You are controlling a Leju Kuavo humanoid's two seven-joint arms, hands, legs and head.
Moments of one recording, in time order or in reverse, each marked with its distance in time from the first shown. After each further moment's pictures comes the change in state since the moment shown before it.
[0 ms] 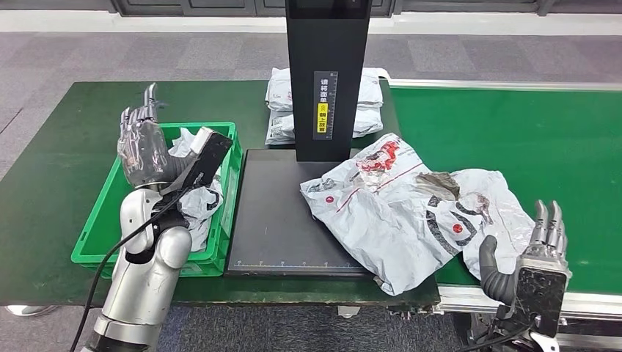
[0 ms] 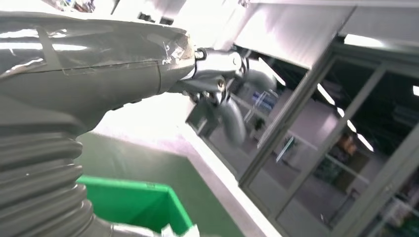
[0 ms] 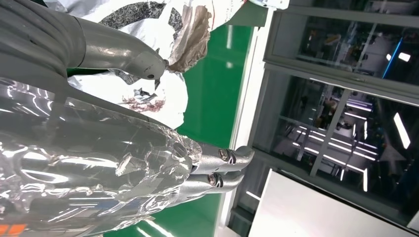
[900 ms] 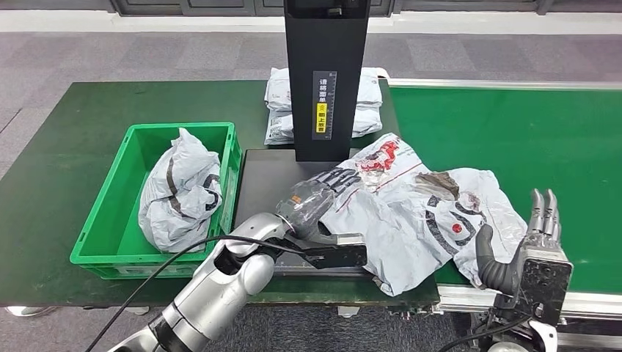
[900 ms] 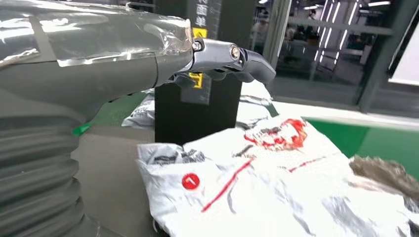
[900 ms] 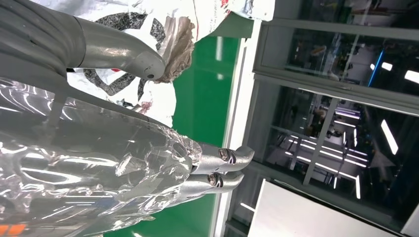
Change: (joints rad) left arm -0.109 -0.089 -0.457 0.338 0.257 -0.460 -0.343; right arm -0.052 -0.004 0.000 0.020 -0.055 0.033 -0.014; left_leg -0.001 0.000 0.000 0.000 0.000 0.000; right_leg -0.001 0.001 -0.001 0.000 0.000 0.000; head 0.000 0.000
